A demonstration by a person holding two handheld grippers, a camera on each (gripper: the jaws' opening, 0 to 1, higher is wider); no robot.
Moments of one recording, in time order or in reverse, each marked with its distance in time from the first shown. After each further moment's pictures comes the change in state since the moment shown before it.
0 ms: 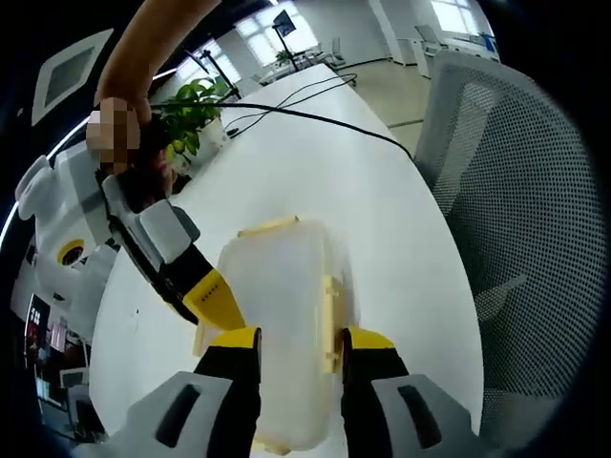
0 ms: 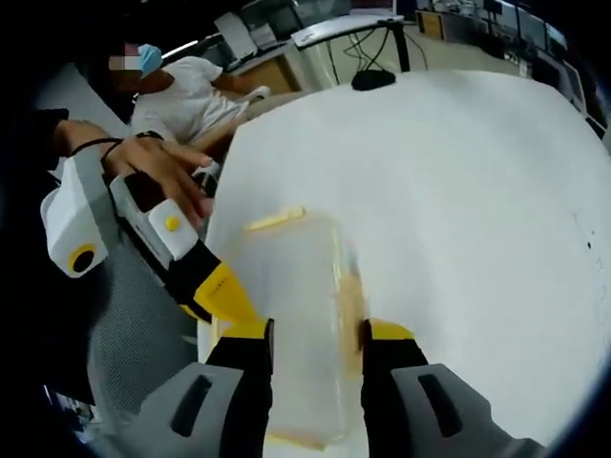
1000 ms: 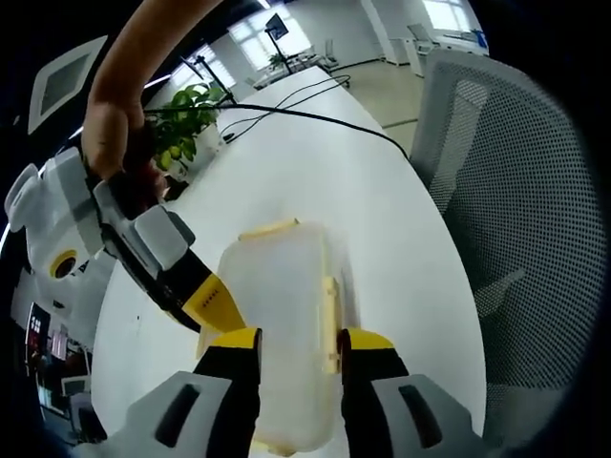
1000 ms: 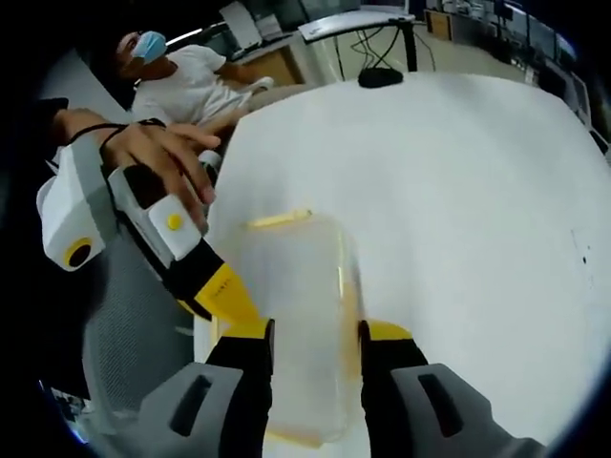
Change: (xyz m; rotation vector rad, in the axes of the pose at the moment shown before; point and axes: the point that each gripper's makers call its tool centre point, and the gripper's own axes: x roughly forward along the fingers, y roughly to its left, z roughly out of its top) left arm -0.001 0.003 0.005 0.027 -0.011 -0.017; right arm -0.002 0.002 0.002 -0.061 0.035 -0.026
